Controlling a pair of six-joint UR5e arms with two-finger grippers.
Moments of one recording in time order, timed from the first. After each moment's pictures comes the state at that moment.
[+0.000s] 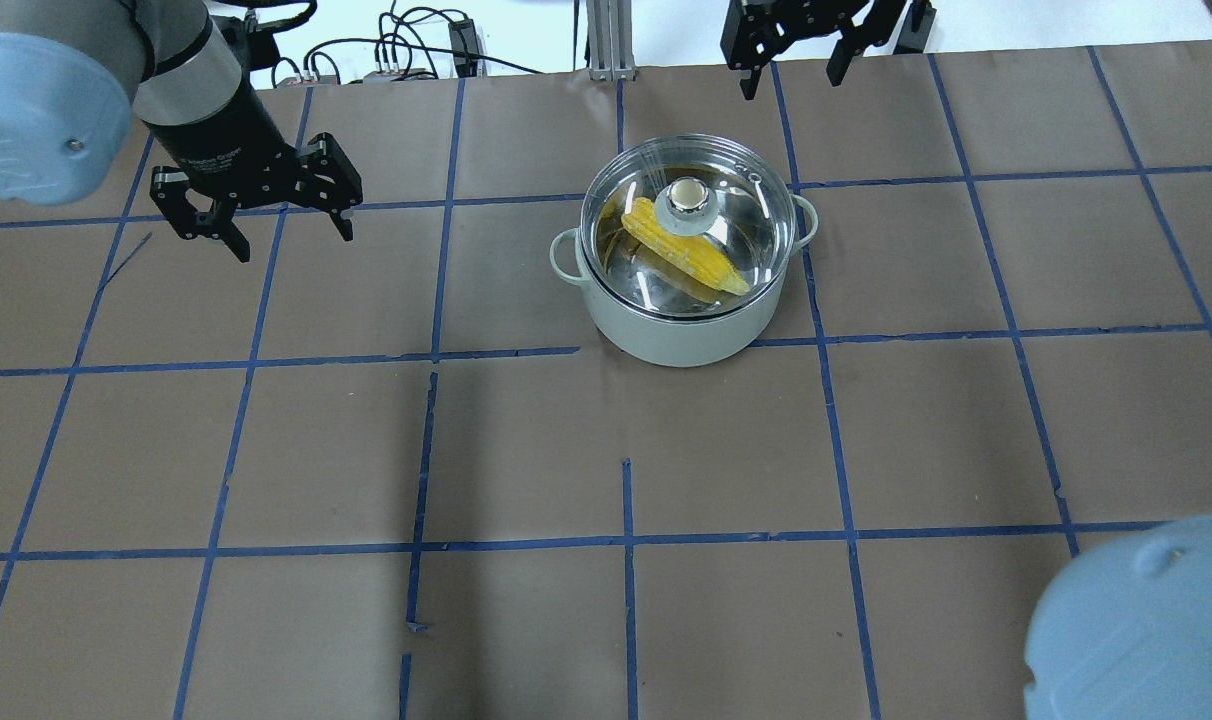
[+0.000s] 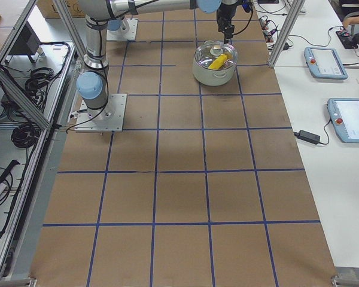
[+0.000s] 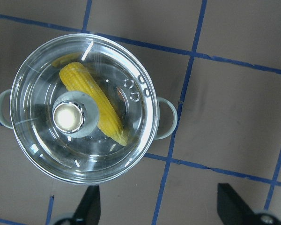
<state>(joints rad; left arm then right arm) -1.50 -1.69 -1.55 -1.51 1.59 -0.14 1.60 -1.30 1.22 -1.55 -1.50 -0.18</state>
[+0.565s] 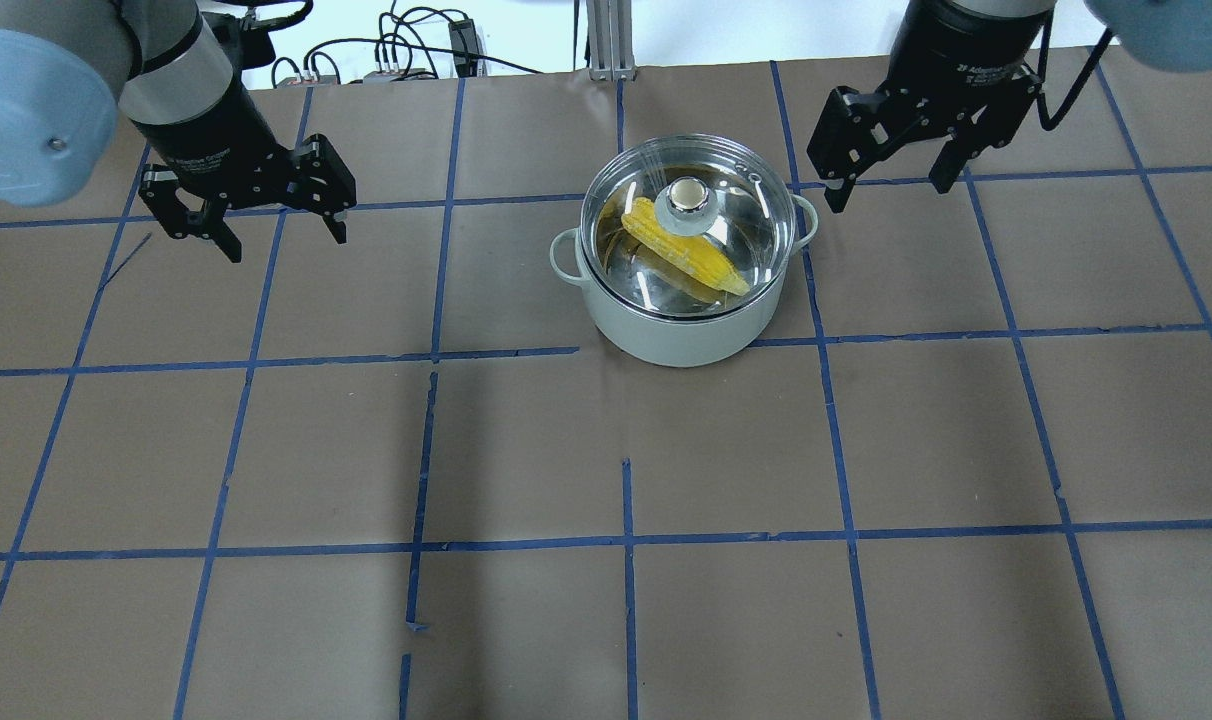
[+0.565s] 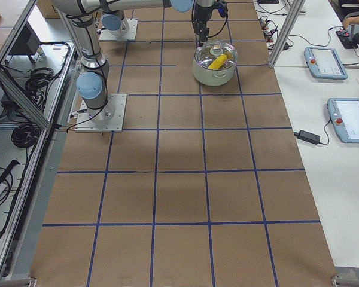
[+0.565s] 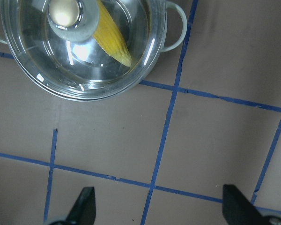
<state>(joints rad) -1.50 -1.67 -1.55 -1.54 1.60 -0.12 1.59 -1.49 1.42 -1.41 -1.52 -0.19</state>
